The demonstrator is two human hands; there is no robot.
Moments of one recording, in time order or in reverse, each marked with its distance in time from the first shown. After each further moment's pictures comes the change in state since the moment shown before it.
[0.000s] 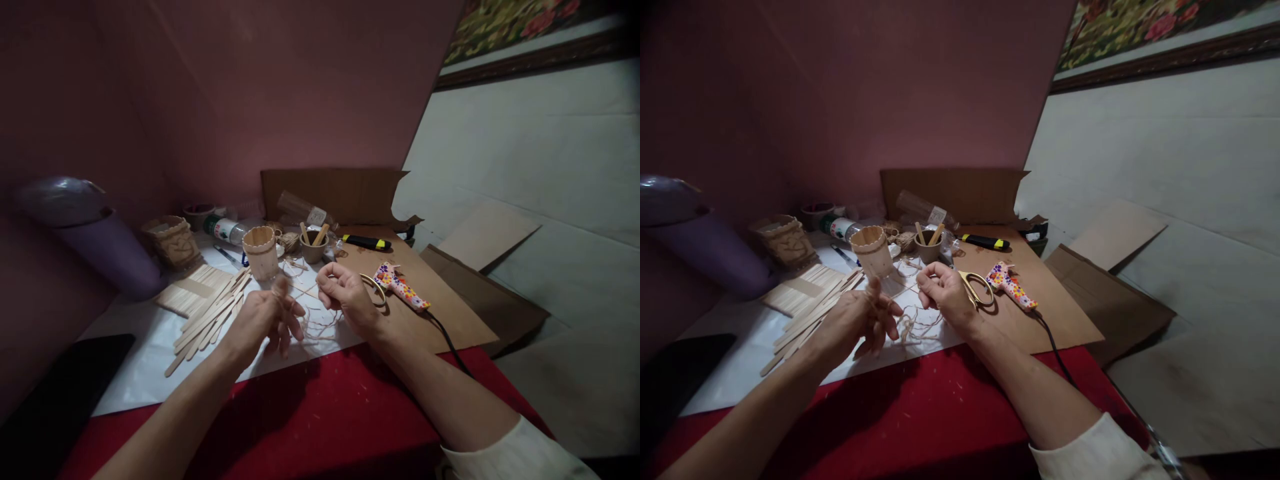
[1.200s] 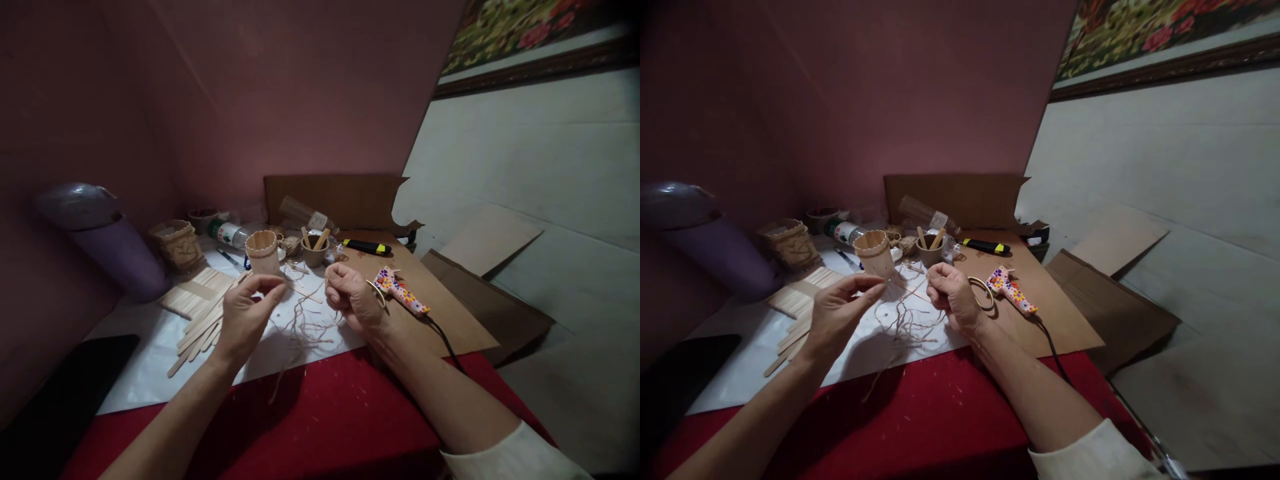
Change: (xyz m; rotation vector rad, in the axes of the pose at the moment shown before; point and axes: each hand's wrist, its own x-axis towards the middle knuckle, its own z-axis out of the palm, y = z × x) left_hand 0.007 -0.005 -0.011 0.319 0.538 0.567; right_hand 0.003 -0.009 -0.004 0.303 -0.017 0.068
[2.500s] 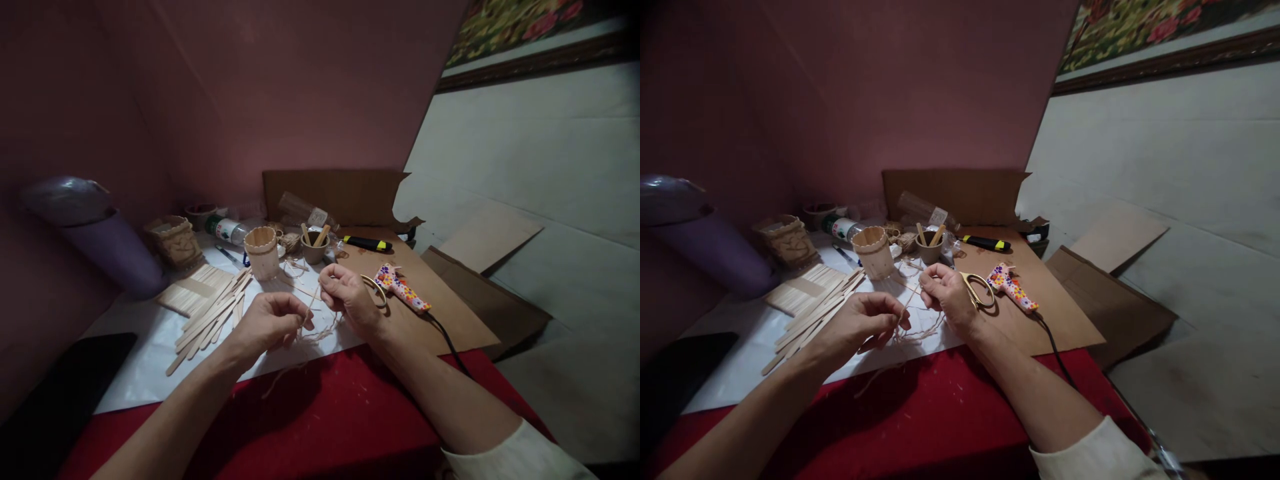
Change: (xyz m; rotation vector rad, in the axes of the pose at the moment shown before) left_hand -0.010 0.022 0.006 -0.318 -0.526 -0.509; right_hand -0.002 0.009 0.004 -0.193 0.022 -0.028
